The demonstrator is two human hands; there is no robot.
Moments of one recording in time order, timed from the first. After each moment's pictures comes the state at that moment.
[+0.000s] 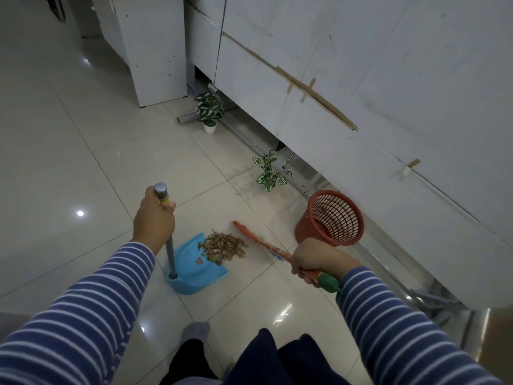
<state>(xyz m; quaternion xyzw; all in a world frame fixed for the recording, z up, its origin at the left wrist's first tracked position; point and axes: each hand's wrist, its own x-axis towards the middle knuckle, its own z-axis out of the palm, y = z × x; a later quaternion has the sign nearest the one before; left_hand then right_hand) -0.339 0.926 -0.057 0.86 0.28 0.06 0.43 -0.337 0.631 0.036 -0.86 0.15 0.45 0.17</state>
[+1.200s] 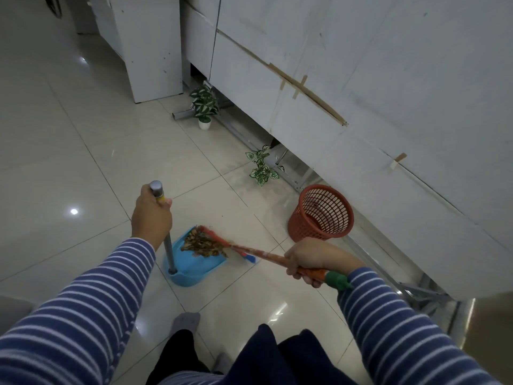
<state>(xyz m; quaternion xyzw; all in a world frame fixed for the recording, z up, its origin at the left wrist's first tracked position) -0.375 0.892 -0.062 0.84 0.30 0.09 0.45 -0.374 0.590 0.032 -0.83 0.13 0.51 0.21</state>
